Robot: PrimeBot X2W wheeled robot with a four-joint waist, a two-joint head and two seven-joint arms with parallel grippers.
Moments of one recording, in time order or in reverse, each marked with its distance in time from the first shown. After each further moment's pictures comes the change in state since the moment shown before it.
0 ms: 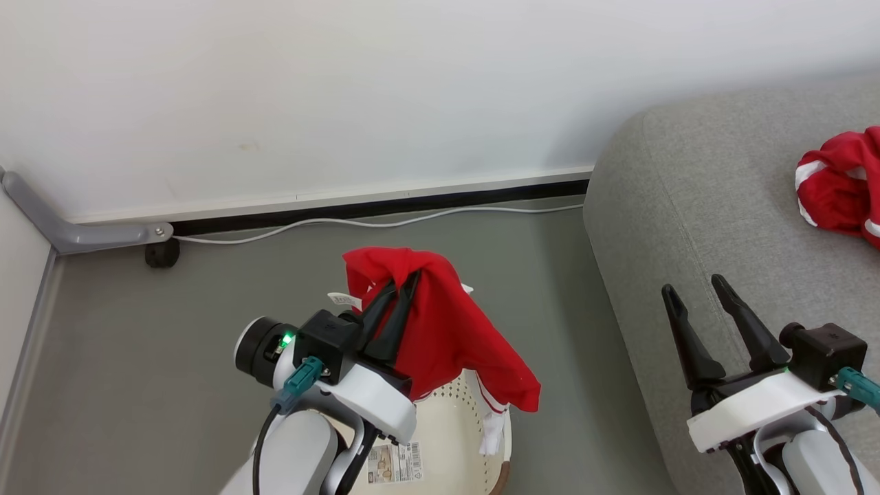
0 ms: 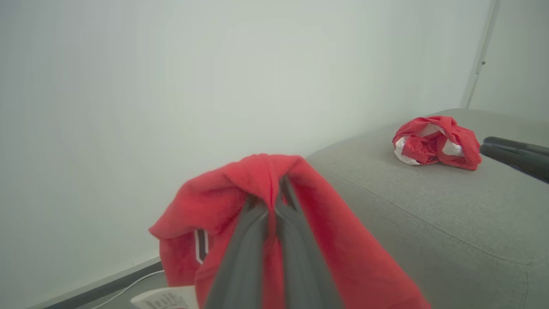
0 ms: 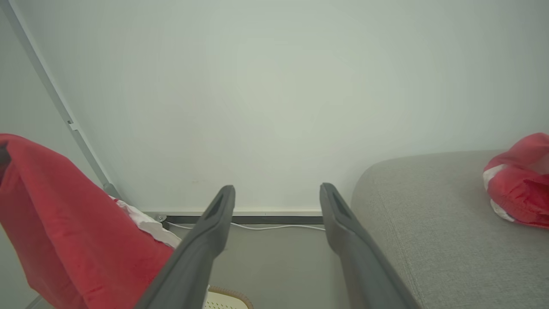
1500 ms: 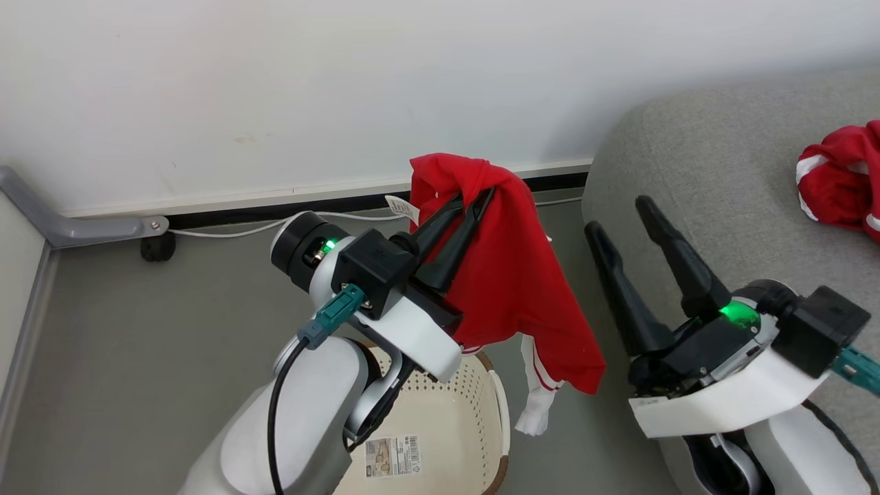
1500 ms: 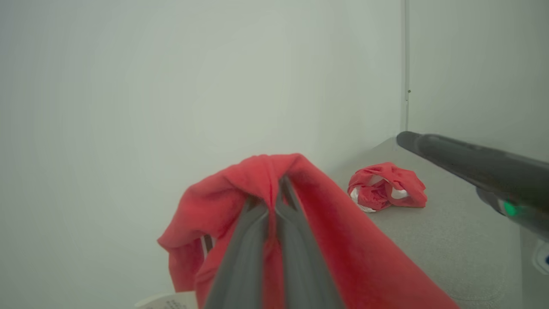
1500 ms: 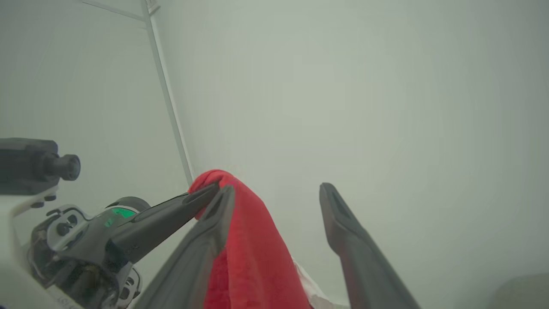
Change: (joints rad) left arm -0.189 0.002 -0.075 -0.174 0.001 -0.060 0.112; right arm -0.068 0.026 0.123 -0.378 0.105 0.000 0.000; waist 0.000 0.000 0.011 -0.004
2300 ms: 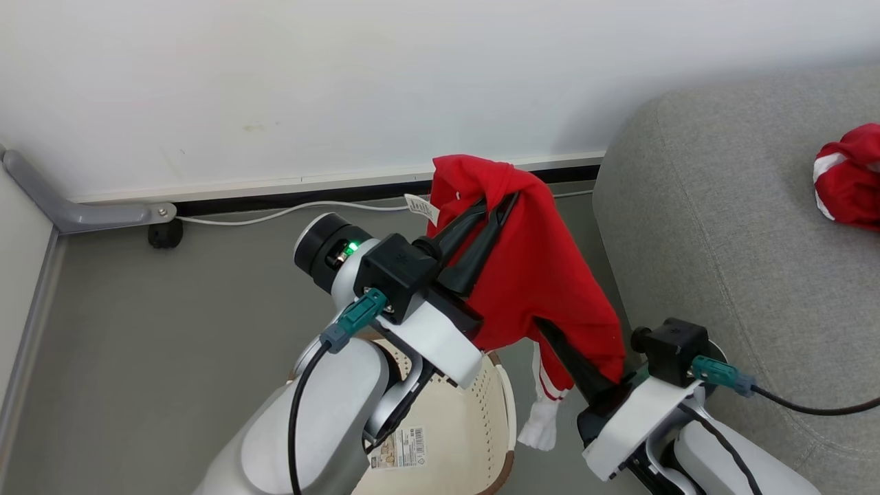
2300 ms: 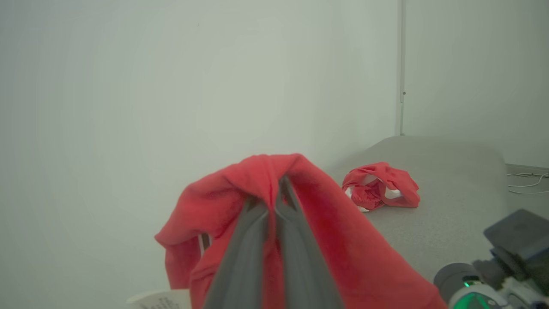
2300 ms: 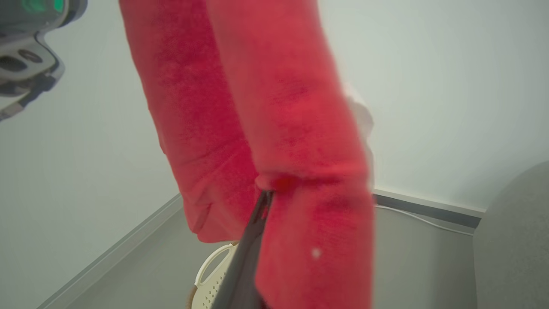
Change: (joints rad) left arm -0.019 -0.028 -0.040 0.029 -0.012 0.003 -0.026; right arm -0.139 -0.052 0.372 0.431 0.051 0.000 0.000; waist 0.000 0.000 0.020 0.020
